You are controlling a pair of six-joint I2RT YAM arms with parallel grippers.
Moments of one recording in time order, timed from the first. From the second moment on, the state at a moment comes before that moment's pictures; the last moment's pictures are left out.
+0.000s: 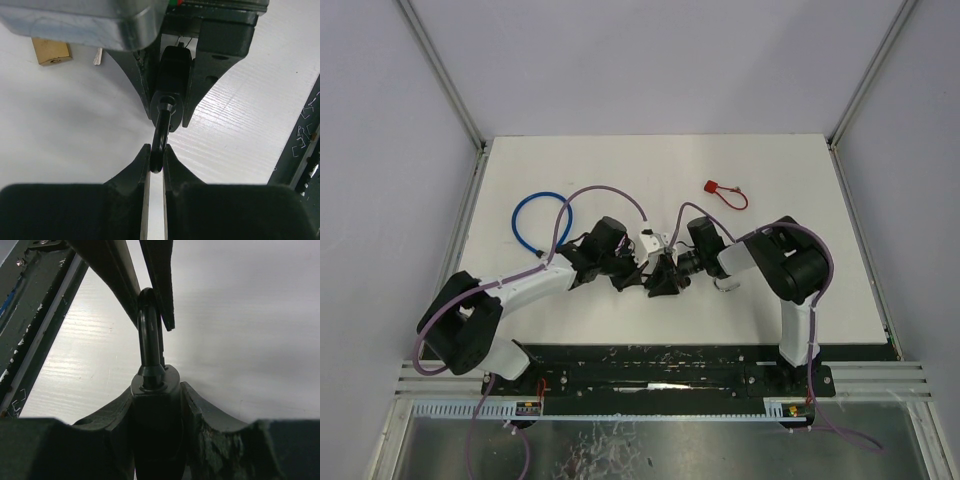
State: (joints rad) left arm -0.69 1.46 0.81 -0.19 0.41 0.27; right arm 0.56 2.00 0.82 0.40 -1.20 -0.50
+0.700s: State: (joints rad) left arm -0.68 1.50 0.81 -0.14 0.45 0.25; right arm 0.56 2.03 0.80 0.53 -1.22 -0.47
